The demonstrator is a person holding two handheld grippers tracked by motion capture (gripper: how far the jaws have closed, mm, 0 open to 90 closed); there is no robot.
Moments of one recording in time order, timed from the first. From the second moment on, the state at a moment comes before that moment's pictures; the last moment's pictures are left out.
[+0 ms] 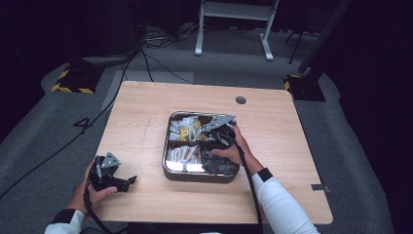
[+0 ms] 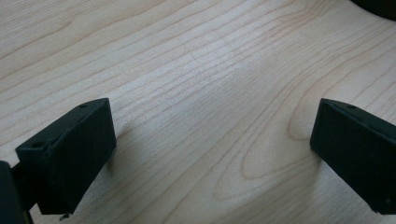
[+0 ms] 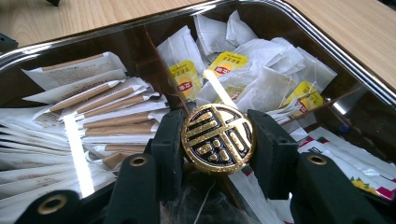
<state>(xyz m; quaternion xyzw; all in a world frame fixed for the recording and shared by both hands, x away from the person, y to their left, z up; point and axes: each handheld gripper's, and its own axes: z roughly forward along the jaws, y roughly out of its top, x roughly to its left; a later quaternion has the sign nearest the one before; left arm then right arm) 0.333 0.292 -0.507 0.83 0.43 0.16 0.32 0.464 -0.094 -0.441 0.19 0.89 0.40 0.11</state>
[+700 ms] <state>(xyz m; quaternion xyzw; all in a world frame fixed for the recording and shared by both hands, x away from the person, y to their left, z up) 0.334 0.292 -0.507 0.83 0.43 0.15 0.32 0.455 -0.110 -0.414 0.18 0.87 0.43 0.13</state>
